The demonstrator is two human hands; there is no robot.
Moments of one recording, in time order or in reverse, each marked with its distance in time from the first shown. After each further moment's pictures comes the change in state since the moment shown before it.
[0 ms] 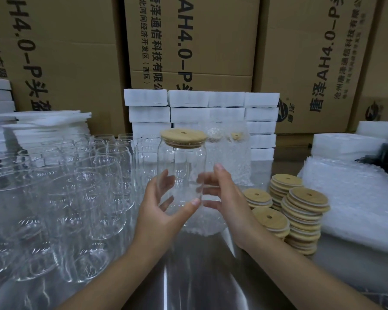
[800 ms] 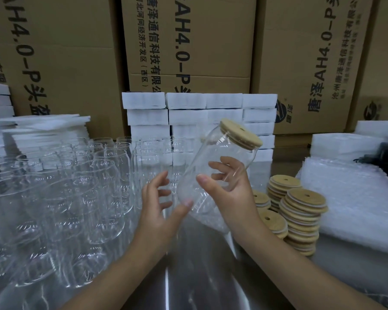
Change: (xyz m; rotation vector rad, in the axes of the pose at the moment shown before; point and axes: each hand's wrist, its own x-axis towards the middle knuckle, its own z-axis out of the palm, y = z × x) left_hand 0.000 0.007 -0.003 0.139 -0.090 -0.010; right_hand -0.002 -0.005 -0.005 0.006 0.188 -0.222
